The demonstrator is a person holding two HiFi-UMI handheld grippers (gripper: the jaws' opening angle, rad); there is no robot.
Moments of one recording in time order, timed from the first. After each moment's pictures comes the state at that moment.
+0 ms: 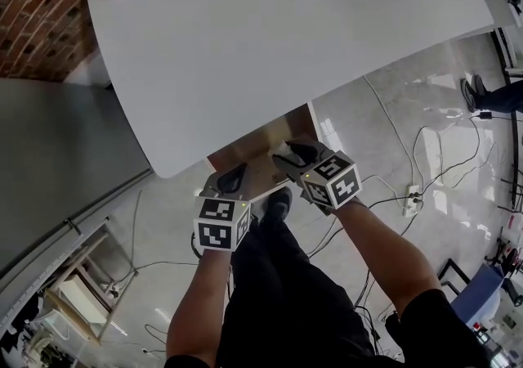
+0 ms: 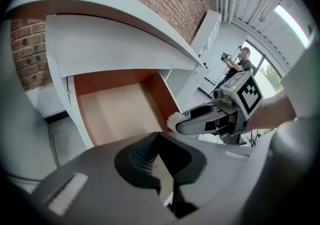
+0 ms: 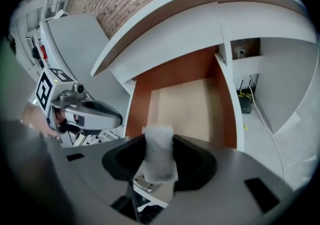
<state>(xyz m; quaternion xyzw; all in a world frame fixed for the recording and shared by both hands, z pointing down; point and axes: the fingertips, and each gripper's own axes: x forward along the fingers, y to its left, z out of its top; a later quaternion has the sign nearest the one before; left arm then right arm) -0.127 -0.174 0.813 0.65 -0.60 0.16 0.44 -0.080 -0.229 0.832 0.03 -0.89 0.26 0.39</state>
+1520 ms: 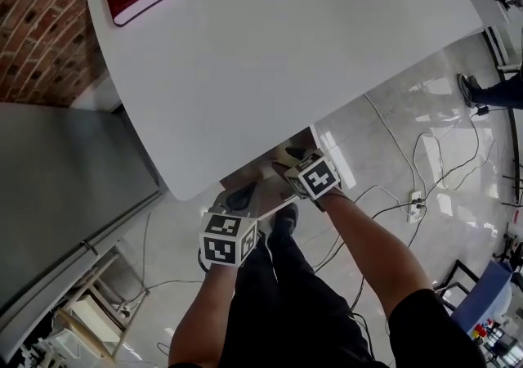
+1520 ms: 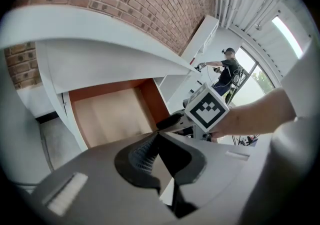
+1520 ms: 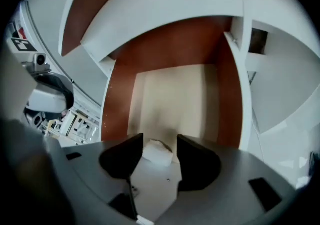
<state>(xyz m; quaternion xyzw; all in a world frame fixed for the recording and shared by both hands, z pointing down) -0.132 -0.182 0.787 0.68 -0.56 0.13 0.45 -0.098 -0.247 0.886 0.05 -0.84 0.22 0.50</state>
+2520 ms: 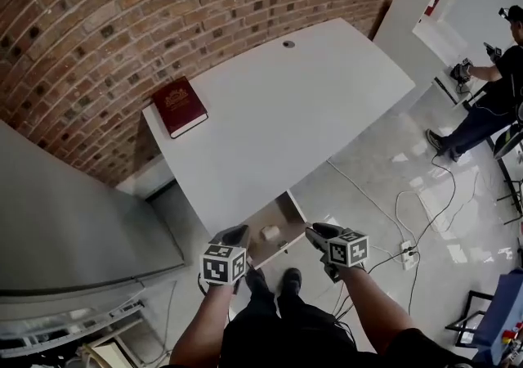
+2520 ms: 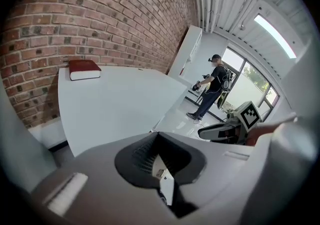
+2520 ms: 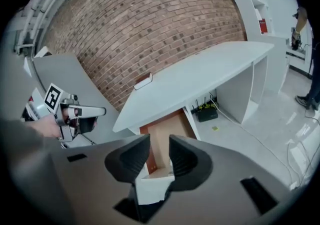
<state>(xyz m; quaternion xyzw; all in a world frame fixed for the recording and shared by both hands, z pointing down) -0.169 -0.186 0.595 0.71 -0.57 0.14 0.38 0.000 -0.248 0.634 0.24 -0.87 0.33 0.28</state>
